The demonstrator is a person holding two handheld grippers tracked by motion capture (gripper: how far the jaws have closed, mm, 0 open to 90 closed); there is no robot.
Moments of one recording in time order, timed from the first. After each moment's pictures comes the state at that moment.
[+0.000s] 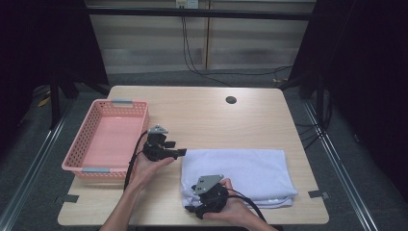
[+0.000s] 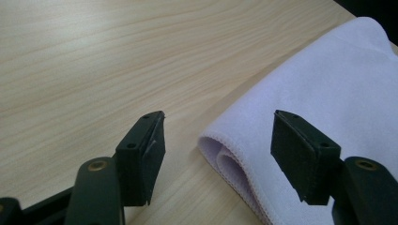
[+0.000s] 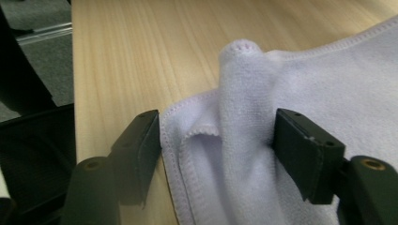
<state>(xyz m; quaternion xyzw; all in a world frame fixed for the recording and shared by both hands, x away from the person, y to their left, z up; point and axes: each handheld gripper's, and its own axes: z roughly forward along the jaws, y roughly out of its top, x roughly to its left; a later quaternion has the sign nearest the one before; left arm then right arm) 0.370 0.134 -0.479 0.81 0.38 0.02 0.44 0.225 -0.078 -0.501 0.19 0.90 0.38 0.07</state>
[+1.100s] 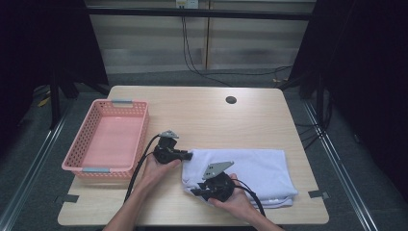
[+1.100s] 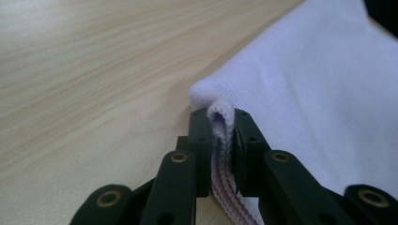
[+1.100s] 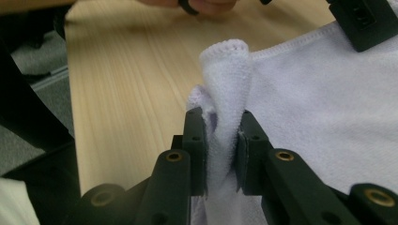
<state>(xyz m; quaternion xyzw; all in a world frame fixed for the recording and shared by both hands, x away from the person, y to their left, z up) 0.376 0.111 -0.501 0.82 0.35 -0.05 0.45 0.245 -0.098 -0.485 0.26 0.87 0.41 0.03</state>
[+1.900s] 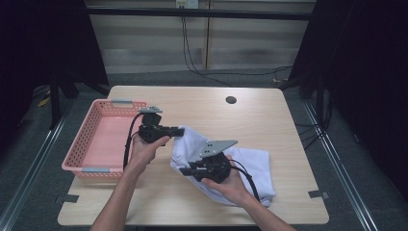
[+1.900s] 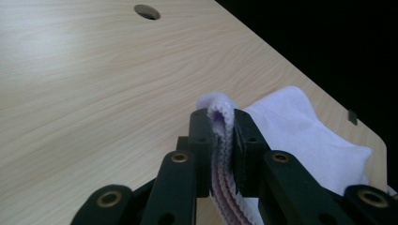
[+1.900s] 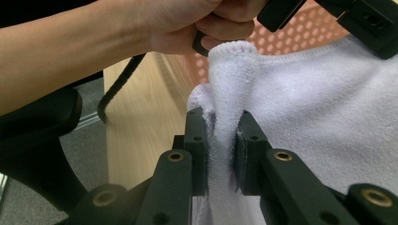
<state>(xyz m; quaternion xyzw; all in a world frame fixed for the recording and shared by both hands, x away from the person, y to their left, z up) 0.393 0.146 -0.418 0.79 0.36 -0.02 0.50 0.268 -0.082 -0.417 0.24 0.83 0.51 0.03</state>
